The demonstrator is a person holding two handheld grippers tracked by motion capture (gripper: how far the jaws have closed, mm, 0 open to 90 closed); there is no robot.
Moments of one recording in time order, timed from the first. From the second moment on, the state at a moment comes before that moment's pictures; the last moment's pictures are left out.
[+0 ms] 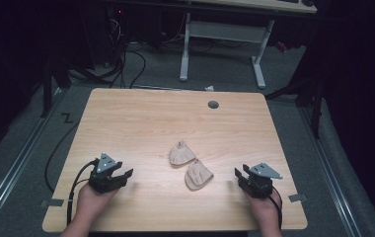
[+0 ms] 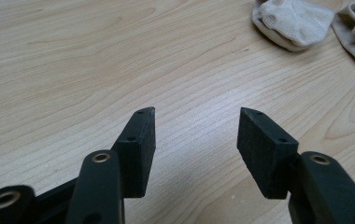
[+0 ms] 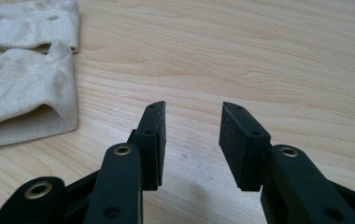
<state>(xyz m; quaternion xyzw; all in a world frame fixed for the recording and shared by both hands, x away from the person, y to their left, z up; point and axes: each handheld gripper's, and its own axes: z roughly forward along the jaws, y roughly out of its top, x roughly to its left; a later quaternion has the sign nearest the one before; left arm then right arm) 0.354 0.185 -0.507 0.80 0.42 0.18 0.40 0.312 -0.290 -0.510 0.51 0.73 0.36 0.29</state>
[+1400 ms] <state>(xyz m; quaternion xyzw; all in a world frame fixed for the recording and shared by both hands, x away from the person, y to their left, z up) 0.349 0.172 -0.505 0.81 0.39 0.17 0.41 0.336 -0.224 -0.497 0.43 0.79 0.38 0.23</state>
